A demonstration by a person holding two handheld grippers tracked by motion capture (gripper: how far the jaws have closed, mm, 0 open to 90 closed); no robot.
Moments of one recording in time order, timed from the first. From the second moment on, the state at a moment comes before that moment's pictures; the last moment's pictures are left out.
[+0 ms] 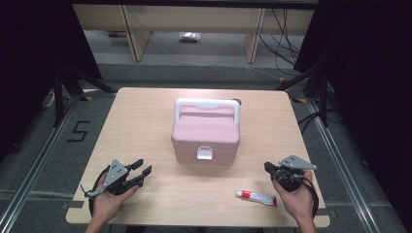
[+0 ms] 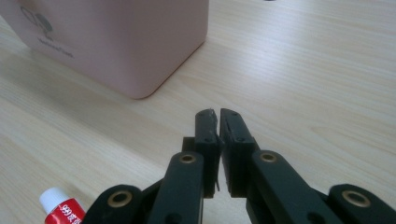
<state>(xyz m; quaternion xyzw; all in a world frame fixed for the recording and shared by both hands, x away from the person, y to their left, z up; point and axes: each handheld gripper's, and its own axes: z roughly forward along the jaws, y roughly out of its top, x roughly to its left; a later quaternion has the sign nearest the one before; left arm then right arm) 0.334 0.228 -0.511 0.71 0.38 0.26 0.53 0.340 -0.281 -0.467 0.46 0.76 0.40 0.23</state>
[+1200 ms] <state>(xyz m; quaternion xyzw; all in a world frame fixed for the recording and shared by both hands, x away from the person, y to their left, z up) 0.439 0.192 -0.472 0.73 0.37 0.24 0.52 0.385 -0.255 -0.458 0.43 0.78 0.41 0.20</state>
